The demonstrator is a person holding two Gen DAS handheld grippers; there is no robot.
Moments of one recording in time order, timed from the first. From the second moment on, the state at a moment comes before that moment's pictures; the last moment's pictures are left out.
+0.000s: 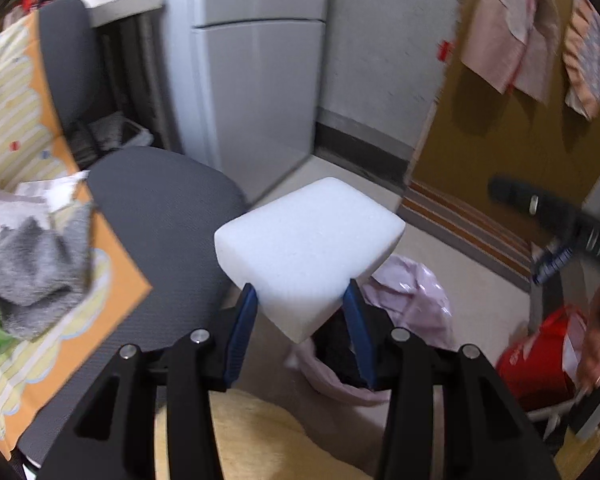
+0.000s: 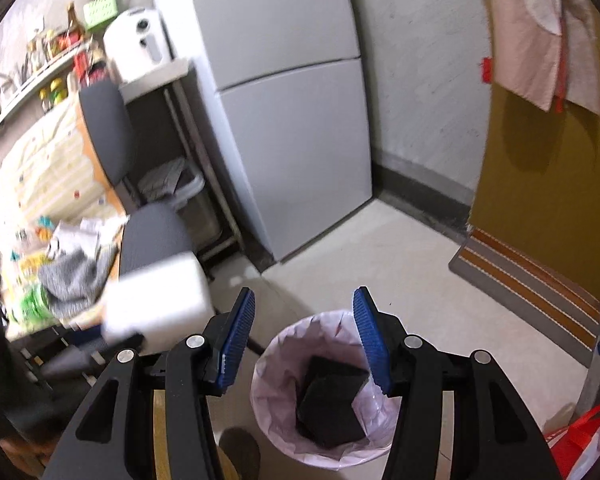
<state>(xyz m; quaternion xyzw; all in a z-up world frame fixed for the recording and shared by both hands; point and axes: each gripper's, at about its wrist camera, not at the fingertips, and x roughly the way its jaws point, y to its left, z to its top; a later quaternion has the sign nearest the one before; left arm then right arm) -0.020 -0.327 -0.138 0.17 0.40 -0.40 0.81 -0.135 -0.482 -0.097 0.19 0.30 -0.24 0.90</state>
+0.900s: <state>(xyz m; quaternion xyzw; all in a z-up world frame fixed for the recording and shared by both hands) -0.013 -0.317 -0.155 0.17 0.42 -0.38 0.81 -0.134 -0.480 -0.111 0.24 0.31 -0.21 0.89</state>
